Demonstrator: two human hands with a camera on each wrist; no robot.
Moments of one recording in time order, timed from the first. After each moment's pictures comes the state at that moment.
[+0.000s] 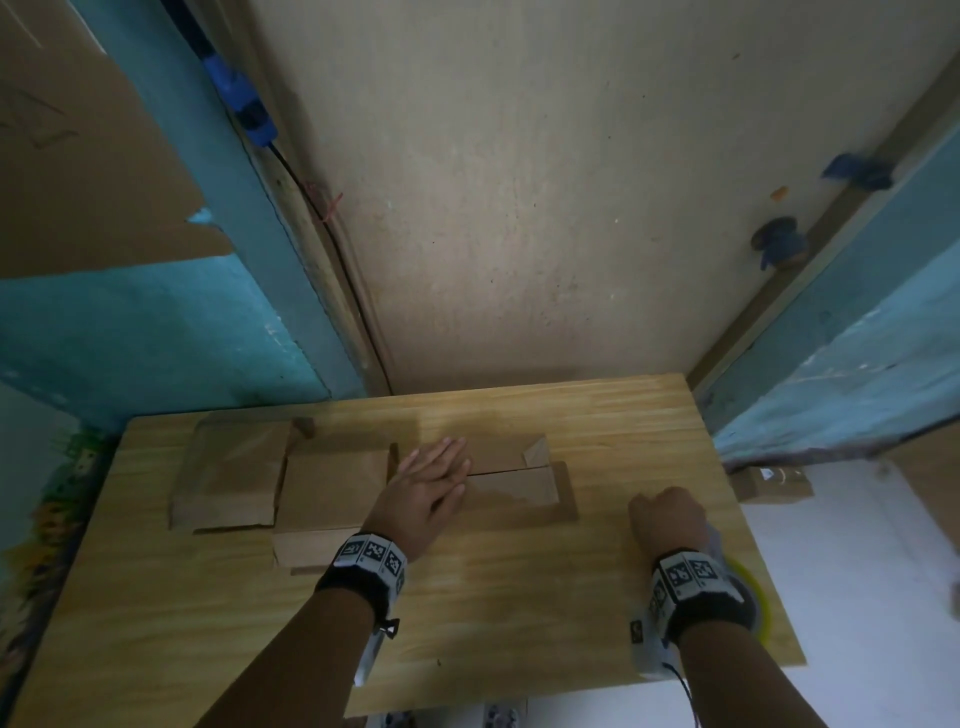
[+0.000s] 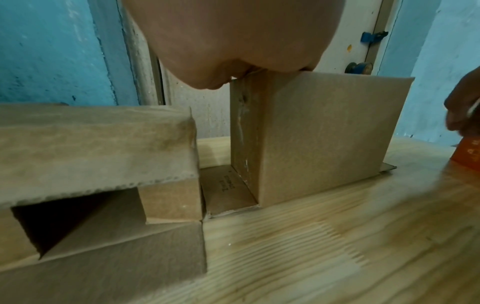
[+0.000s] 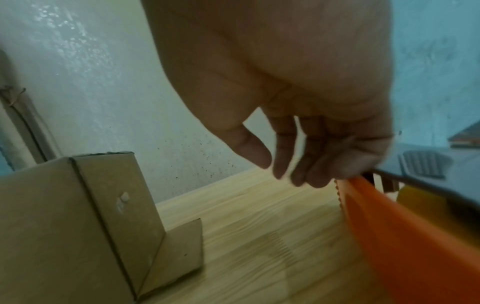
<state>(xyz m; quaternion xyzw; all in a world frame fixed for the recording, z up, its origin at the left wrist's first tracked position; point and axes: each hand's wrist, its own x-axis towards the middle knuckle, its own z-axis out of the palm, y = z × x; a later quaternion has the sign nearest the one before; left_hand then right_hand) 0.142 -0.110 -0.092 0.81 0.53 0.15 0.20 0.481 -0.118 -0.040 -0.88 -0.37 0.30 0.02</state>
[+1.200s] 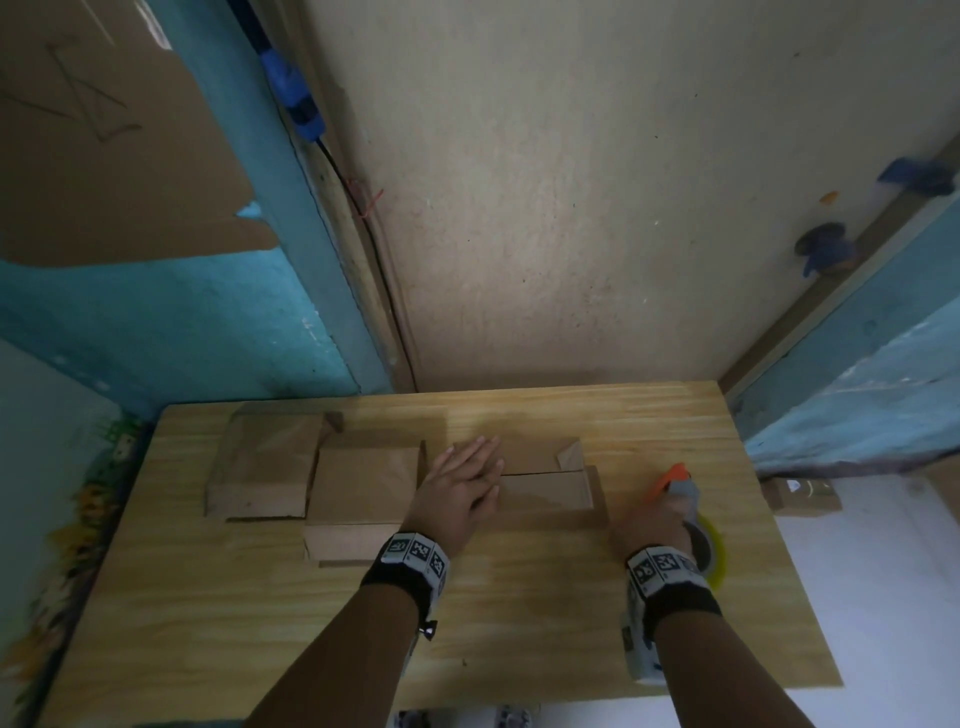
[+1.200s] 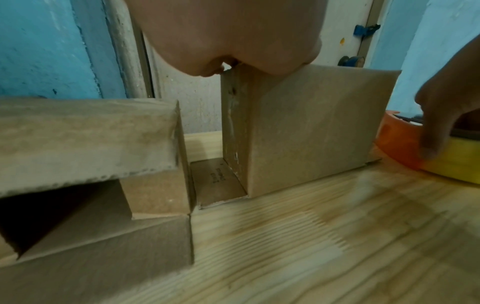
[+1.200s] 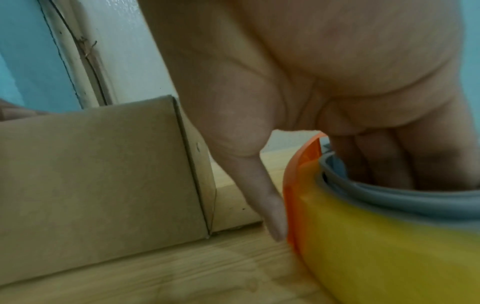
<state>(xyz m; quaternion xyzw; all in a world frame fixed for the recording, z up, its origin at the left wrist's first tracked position) 0.152 -0.109 -0.098 0.82 0.53 0.18 0.15 0.421 -0.109 -0.077 -0.91 -0.30 0.30 0.03</state>
